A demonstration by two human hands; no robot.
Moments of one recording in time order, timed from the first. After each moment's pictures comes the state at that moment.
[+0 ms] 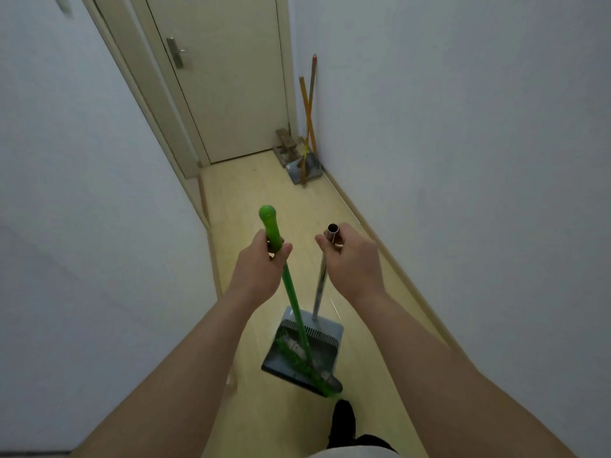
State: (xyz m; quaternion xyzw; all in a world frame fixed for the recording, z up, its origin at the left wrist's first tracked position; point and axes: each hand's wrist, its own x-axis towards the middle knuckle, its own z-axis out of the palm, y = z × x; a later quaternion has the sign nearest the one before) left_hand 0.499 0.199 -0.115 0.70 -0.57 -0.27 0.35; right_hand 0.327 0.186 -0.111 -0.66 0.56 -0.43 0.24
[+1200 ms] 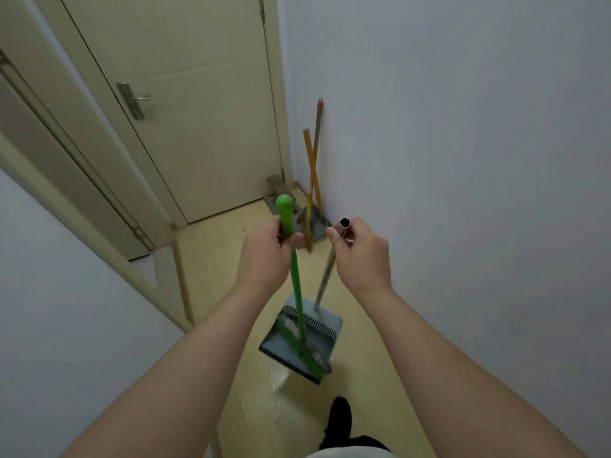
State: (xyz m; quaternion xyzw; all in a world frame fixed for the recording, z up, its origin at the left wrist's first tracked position) left_hand 0.685 -0.427 -0.084 0.66 -0.65 -0.16 0.34; right_hand 0.520 -0.413 -0.093 -0.59 0.62 -0.47 0.23
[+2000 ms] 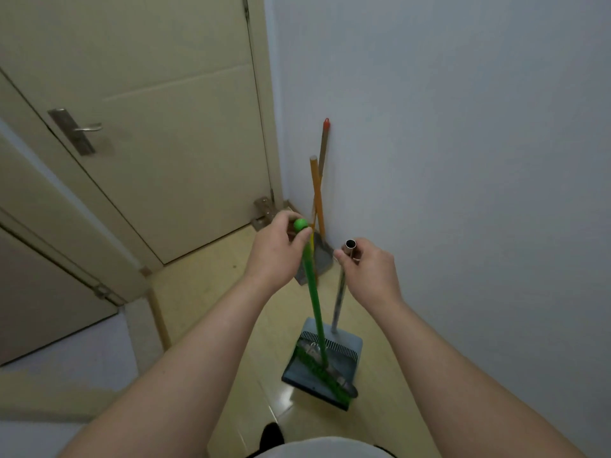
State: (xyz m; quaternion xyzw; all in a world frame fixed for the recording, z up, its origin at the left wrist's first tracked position) left_hand 0.808 -0.779 -0.086 0.60 -0.68 -0.28 0.33; right_hand 0.641 -0.736 -0.126 -0.54 0.73 -0.36 0.23
